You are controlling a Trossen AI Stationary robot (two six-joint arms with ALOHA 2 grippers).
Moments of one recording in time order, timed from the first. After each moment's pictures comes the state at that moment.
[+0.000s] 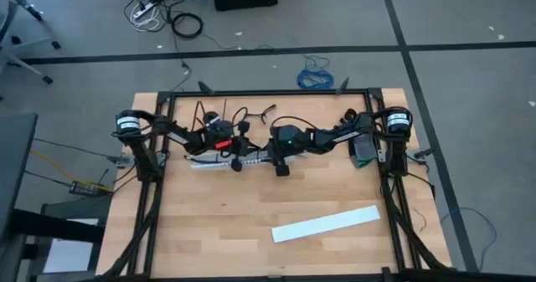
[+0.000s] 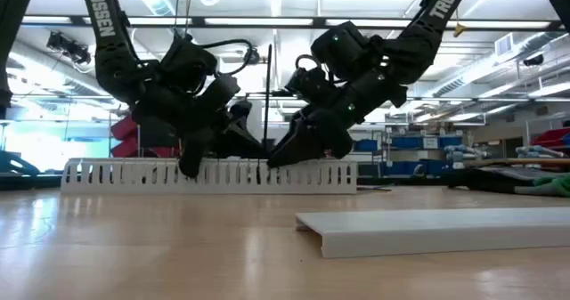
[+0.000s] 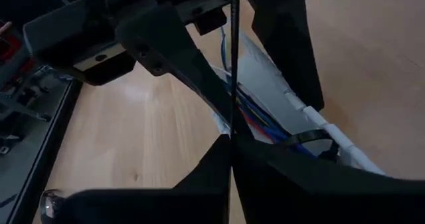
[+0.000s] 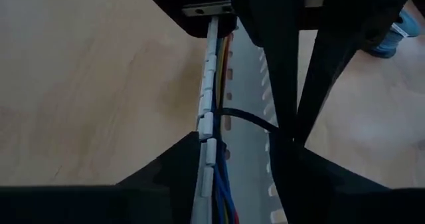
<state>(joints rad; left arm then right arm) 0.31 1.76 0.51 0.79 0.24 0.70 -0.16 1.92 0.95 0.38 -0.09 -0.35</state>
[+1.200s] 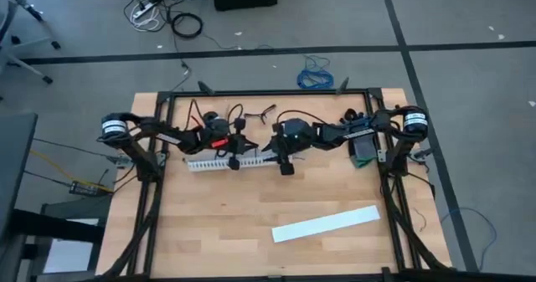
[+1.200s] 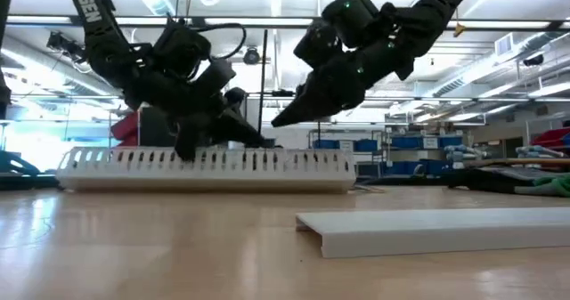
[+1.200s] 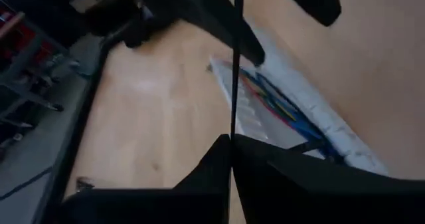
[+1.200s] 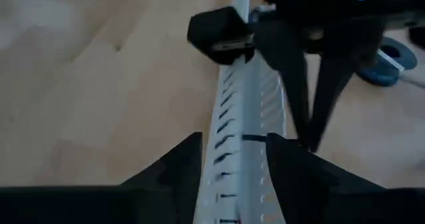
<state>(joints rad) 0.30 1.61 0.50 0.68 0.18 0.67 -0.15 1.76 0.95 0.32 -0.19 -0.25</state>
